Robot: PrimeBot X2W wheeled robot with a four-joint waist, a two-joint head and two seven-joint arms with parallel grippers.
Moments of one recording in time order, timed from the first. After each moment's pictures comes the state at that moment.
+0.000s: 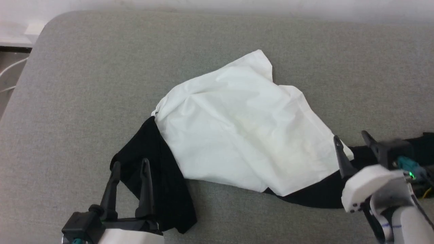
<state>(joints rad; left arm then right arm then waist) 0.15 0.07 -0.11 -0.18 -0.32 0.06 -0.26 -0.07 -0.07 -0.06 -0.02 0.01 0.13 0.15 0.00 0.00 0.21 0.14</state>
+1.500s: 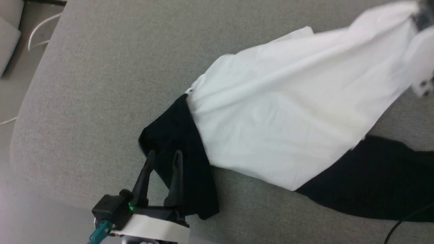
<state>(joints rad) 0.06 0.05 -0.22 -0.09 -0.38 0.02 -0.26 -0.75 -0.55 0.25 0.09 0.12 0.13 0.65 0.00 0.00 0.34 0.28</state>
